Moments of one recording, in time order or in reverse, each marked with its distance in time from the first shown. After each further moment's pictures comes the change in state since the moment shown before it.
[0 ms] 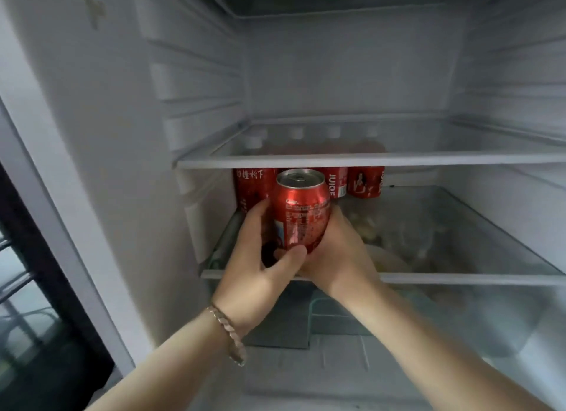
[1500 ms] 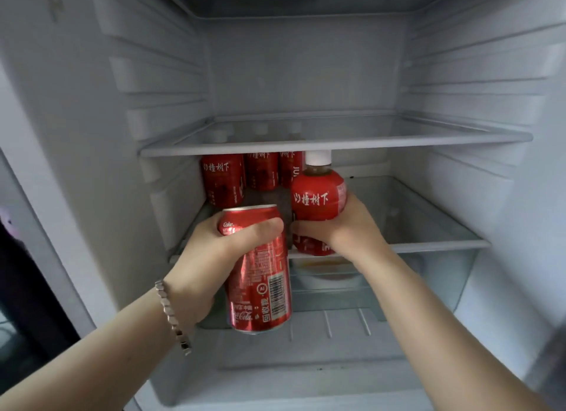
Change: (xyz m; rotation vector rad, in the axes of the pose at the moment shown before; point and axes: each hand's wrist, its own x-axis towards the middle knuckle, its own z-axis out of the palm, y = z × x) left_hand -0.019 0.039 -0.005 -0.191 -0.101 -0.341; right_hand -0.013 0.019 -0.060 0.216 0.045 0.152
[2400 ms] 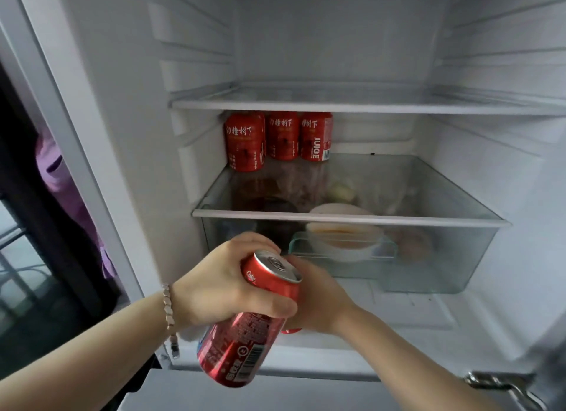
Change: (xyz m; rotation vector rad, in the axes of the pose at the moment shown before) left_hand -0.036 -0.046 -0.017 0.438 -0.277 0.109; right_hand -0.062 0.080 0.079 -0.466 -0.484 -0.224
